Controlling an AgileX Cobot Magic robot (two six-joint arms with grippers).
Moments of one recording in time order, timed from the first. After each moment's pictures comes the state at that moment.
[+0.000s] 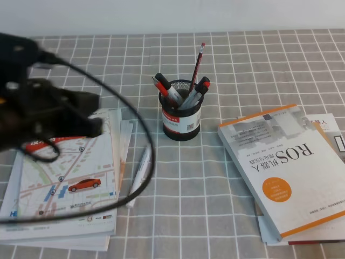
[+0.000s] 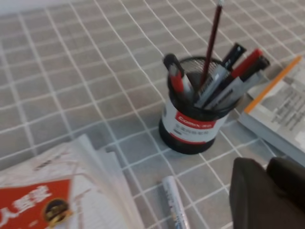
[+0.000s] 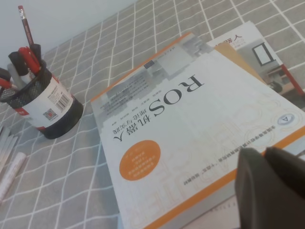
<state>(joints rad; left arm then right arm) -0.31 1.08 -0.84 -0.67 0.42 0.66 -0.04 -0.01 0.03 0.55 0.40 -0.02</state>
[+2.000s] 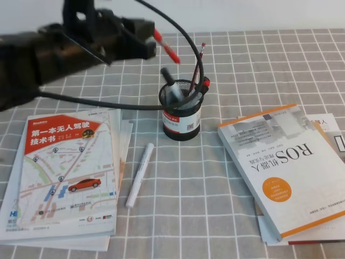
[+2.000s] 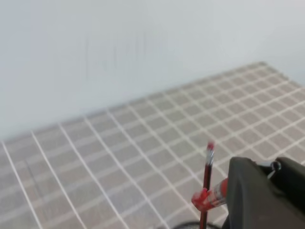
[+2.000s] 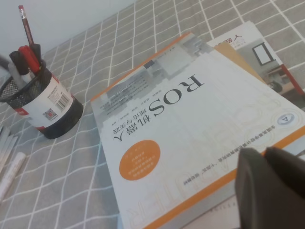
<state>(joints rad) -0.37 1.58 -1.22 -1.58 0.38 1.60 -0.04 -0.01 0.03 0.55 0.40 -0.02</state>
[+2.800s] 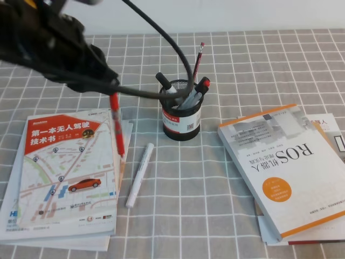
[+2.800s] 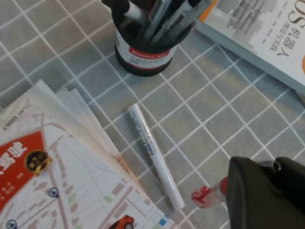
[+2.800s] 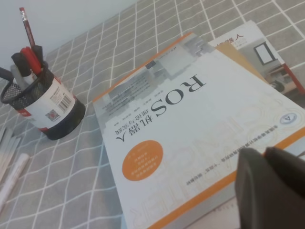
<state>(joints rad) -0.38 1.48 -1.58 -0.30 1.24 0.44 -0.04 -0.01 0.03 0.56 0.40 -0.02</state>
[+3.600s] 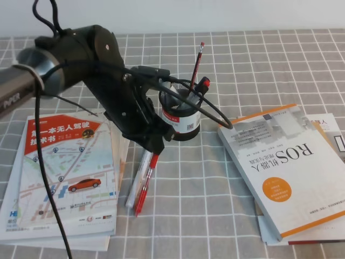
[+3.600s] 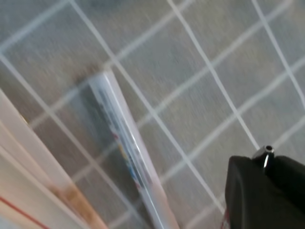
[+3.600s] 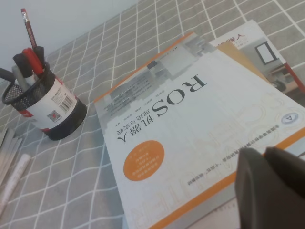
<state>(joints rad) -0.46 1.92 -1.58 -0.33 1.14 0.39 -0.04 -0.01 0.03 0.57 0.40 -0.02</state>
